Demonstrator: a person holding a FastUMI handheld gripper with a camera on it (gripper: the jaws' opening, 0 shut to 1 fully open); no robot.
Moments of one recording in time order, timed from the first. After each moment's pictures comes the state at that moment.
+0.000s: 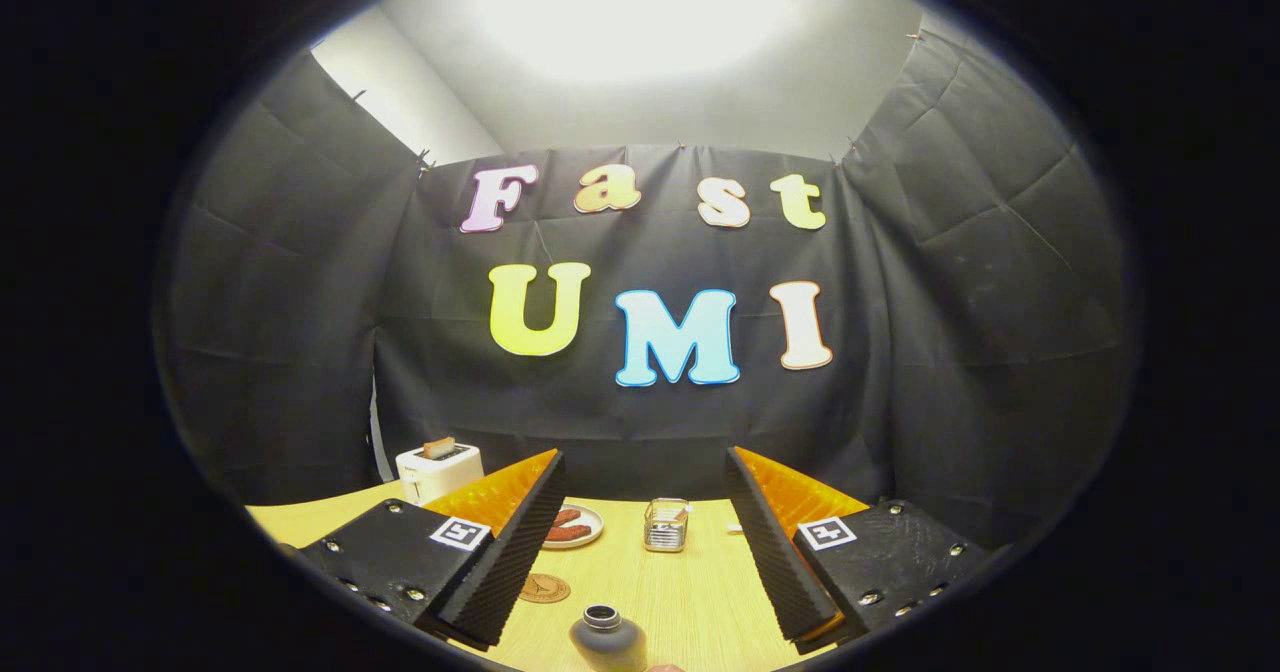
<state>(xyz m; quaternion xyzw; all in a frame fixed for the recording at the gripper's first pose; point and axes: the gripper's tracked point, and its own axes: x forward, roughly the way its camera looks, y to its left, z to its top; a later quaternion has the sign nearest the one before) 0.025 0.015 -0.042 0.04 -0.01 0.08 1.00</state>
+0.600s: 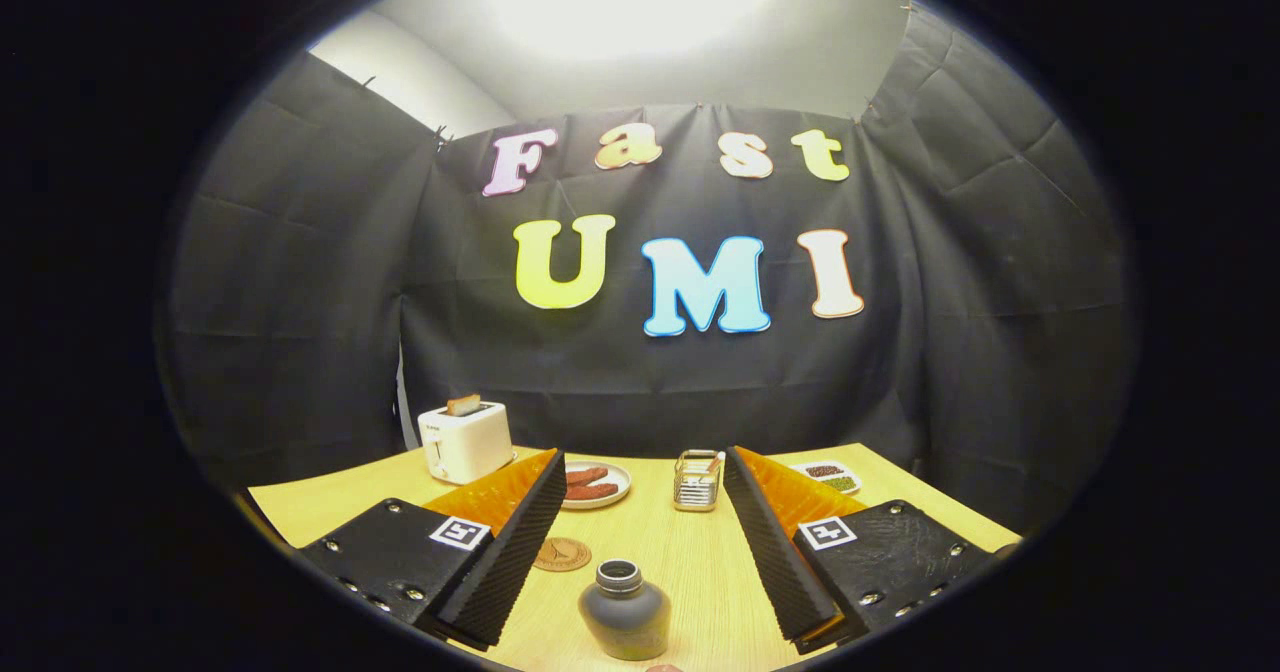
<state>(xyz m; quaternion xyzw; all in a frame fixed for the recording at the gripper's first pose) 0.026 0.038 -0.119 0.04 0.05 0.13 0.99</state>
